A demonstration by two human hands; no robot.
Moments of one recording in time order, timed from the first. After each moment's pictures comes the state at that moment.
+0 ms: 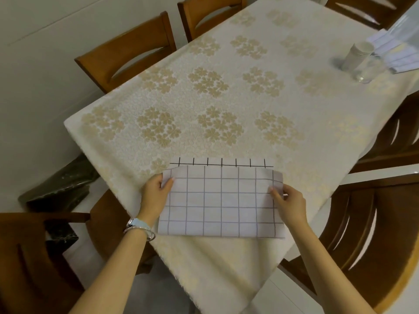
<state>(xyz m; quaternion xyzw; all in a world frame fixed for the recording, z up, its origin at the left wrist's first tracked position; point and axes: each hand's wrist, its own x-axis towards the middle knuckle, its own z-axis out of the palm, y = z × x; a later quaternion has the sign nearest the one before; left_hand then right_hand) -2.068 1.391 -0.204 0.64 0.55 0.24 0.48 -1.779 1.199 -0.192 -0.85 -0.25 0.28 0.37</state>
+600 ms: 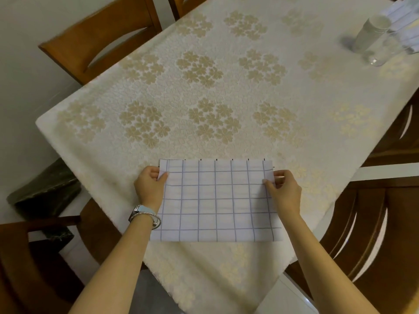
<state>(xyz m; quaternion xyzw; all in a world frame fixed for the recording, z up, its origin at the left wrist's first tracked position) -2.015 1.435 -0.240 0.59 0.68 0.21 0.38 -1.752 1.248 -0.227 -0.87 -0.20 0.25 0.37</state>
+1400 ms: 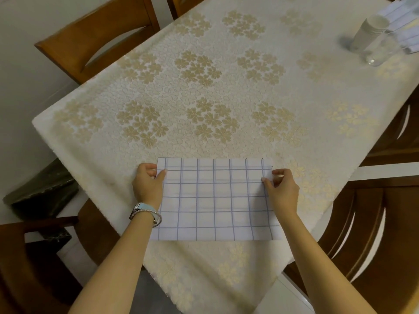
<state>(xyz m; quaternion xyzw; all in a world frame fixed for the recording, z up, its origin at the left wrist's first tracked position) -2.010 1.436 -0.242 0.57 0.69 0.24 0.37 -1.752 1.252 -0.233 -0.88 -0.20 0.22 0.36</state>
